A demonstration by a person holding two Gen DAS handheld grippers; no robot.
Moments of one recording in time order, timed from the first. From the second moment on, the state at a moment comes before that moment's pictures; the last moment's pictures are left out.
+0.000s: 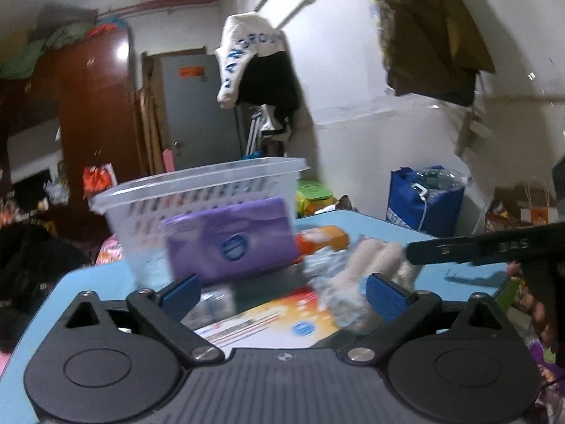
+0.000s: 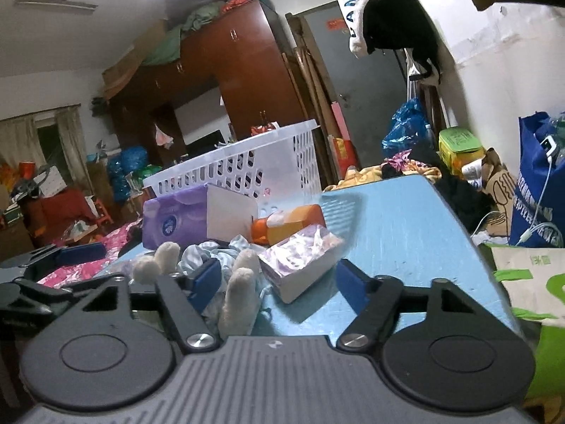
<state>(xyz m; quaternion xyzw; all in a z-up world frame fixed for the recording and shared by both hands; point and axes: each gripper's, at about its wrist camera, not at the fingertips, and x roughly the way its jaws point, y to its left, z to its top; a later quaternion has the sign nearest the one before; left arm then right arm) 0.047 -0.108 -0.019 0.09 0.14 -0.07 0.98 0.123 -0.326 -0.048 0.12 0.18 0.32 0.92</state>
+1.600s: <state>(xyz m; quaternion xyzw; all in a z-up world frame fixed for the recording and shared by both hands) 0.029 -0.101 0.032 0.08 0.03 -0.15 0.98 0.071 -0.280 0.034 -0.03 0.04 0.35 0.94</state>
